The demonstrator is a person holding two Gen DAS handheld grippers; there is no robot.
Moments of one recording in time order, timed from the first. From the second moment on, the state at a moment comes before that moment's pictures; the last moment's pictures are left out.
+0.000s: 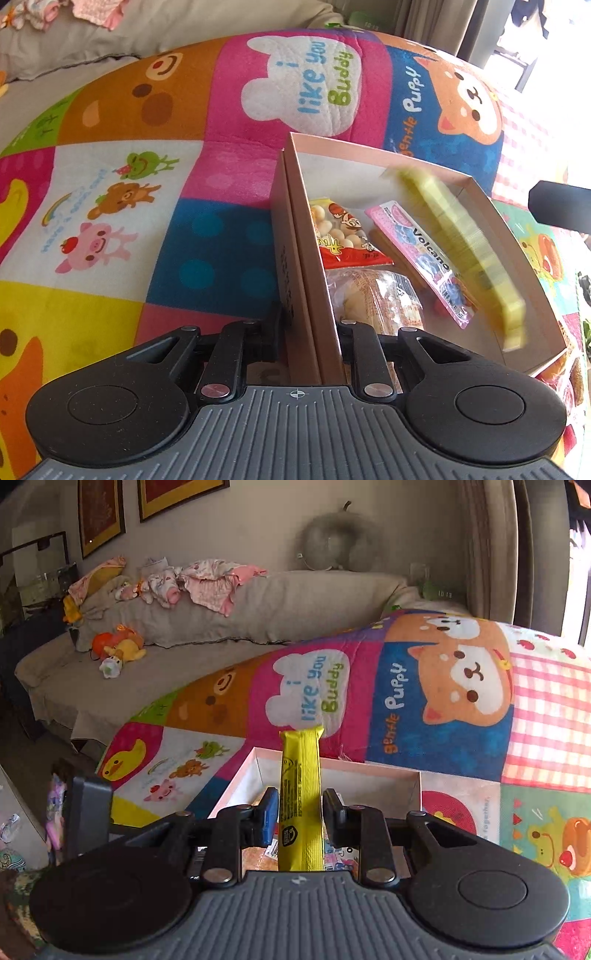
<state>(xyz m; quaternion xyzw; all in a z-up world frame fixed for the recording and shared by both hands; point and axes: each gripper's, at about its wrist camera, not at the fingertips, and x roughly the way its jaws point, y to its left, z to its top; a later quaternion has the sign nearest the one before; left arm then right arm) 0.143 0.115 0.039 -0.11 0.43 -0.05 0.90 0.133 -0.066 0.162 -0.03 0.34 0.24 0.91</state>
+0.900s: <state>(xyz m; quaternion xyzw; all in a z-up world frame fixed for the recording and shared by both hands) 0.146 0.111 0.041 -0.10 0.44 -0.04 0.89 0.003 -0.226 0.055 -0.02 0.36 0.02 0.93</state>
